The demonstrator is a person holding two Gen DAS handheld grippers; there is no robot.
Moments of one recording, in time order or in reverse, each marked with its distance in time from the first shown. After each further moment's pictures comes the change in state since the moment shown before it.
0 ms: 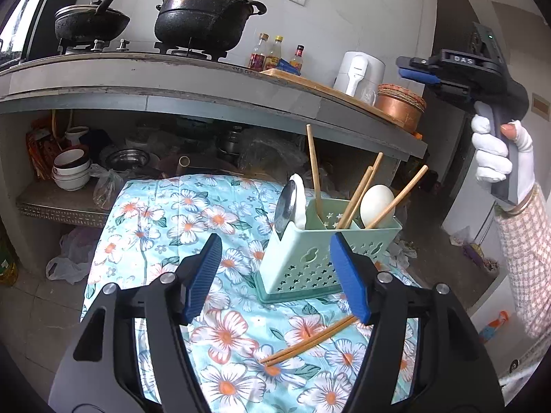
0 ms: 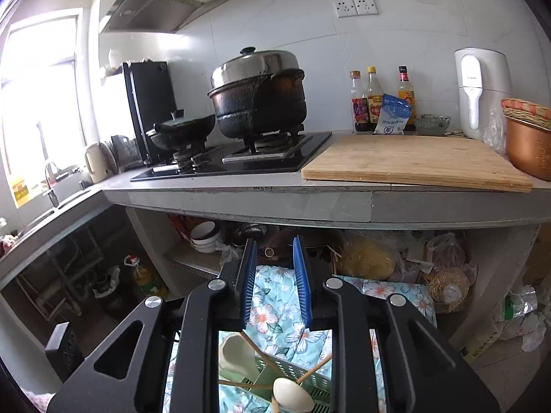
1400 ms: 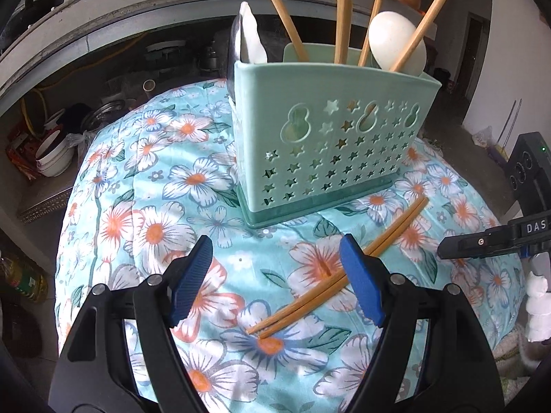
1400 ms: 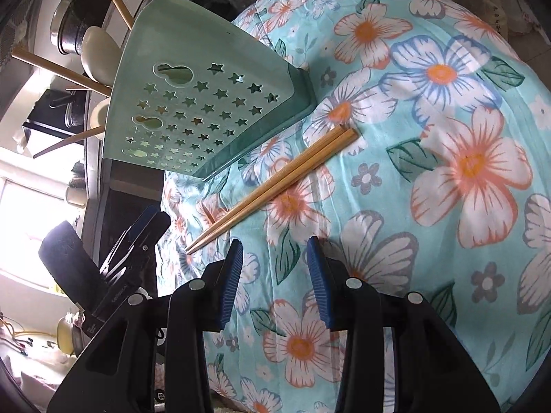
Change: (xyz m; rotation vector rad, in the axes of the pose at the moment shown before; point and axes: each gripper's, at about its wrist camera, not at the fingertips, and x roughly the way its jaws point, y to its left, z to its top) left arm 0.106 -0.039 -0.069 0.219 0.388 0.098; right arm 0.038 -0.068 -0.327 0.771 0.544 0.062
